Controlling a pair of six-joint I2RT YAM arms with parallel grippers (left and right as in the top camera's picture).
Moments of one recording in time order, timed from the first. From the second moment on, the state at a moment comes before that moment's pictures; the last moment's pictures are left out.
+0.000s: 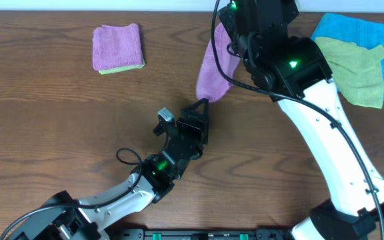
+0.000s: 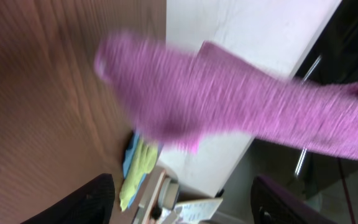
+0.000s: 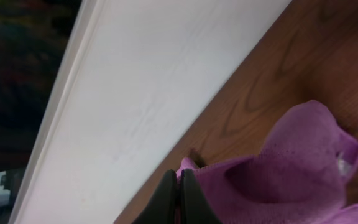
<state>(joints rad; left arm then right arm) -0.85 1.45 0.50 0.73 -0.37 -1.87 0.54 1.73 2.04 -0.88 0.39 1.35</state>
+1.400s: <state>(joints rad) -0.85 1.88 0.90 0.85 -0.47 -1.84 0.56 1.73 2.04 -0.87 0.35 1.35</state>
